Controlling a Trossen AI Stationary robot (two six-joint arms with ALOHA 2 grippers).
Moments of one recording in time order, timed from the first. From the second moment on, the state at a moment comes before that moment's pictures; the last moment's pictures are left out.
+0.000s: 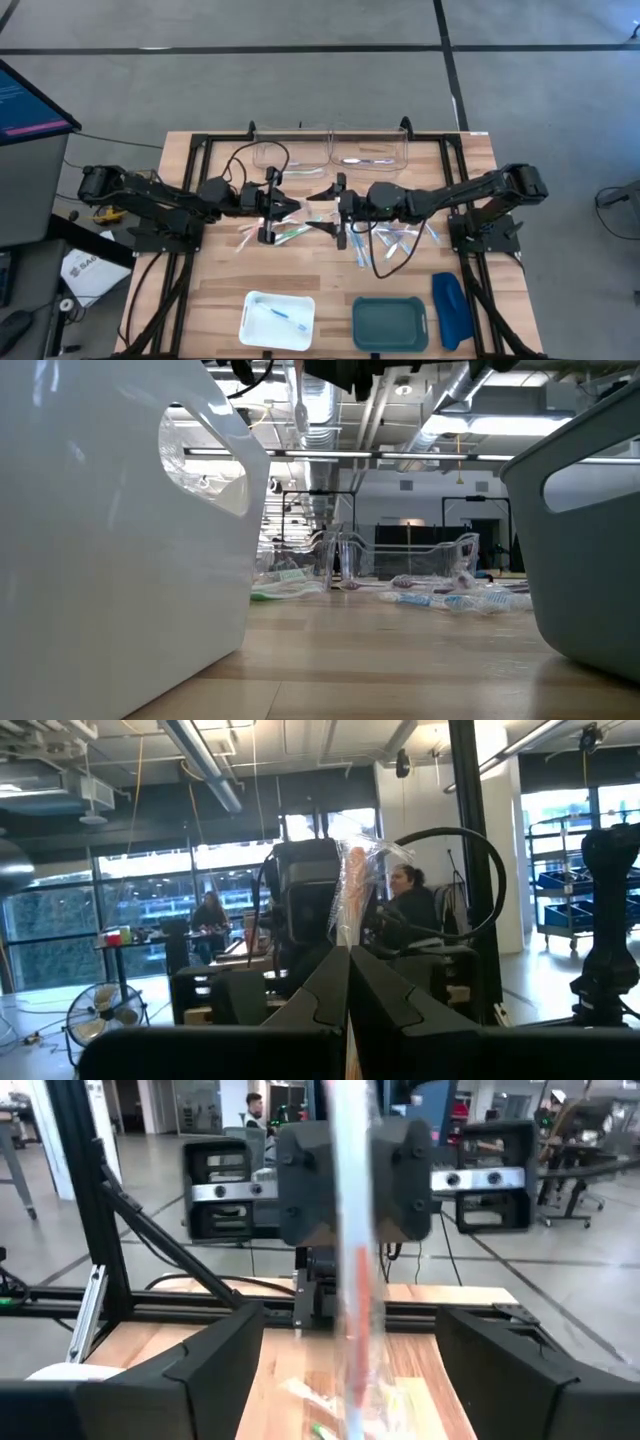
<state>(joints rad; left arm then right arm) -0.04 1.26 0.55 1.07 0.05 0.11 0.10 1.56 1.00 0.51 0.11 -0.02</state>
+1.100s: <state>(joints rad) -0.04 1.26 0.55 1.07 0.03 0.13 0.08 1.56 1.00 0.44 0.12 -0.03</state>
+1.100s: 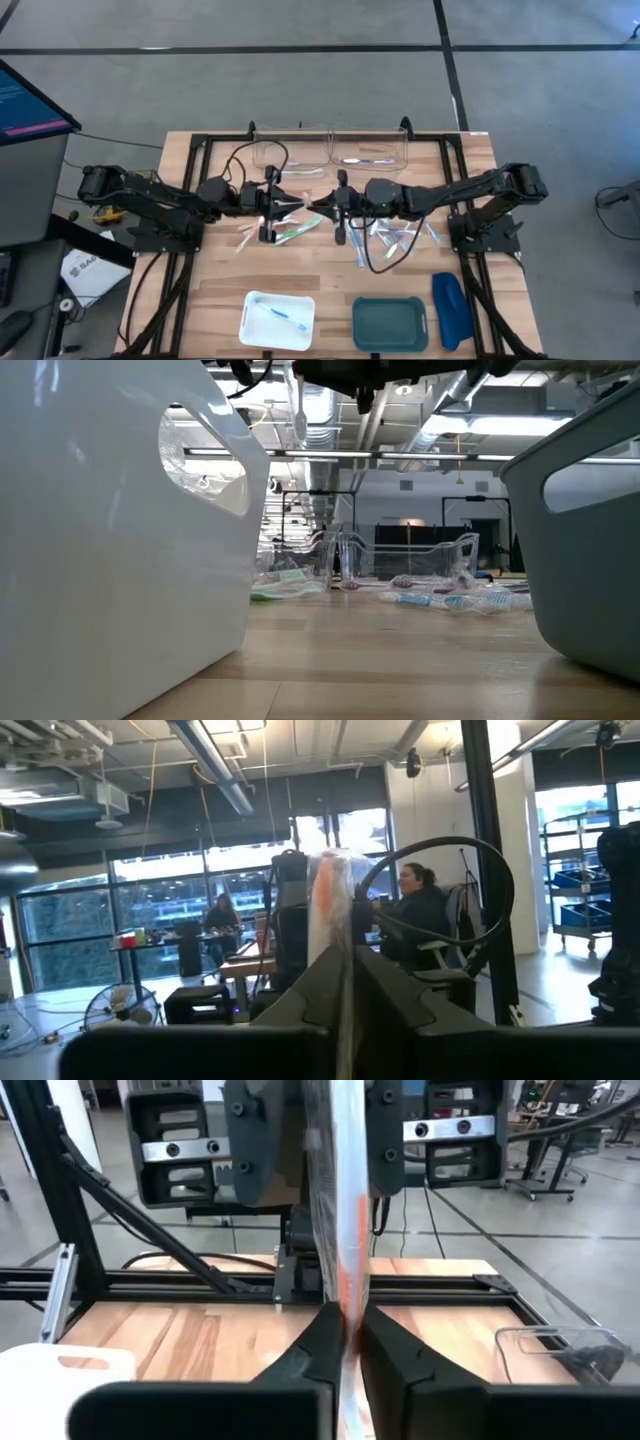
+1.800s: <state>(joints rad) -0.05 1.23 0.55 1.04 0.00 0.12 0.16 1.29 1.00 -0.01 0.28 0.05</state>
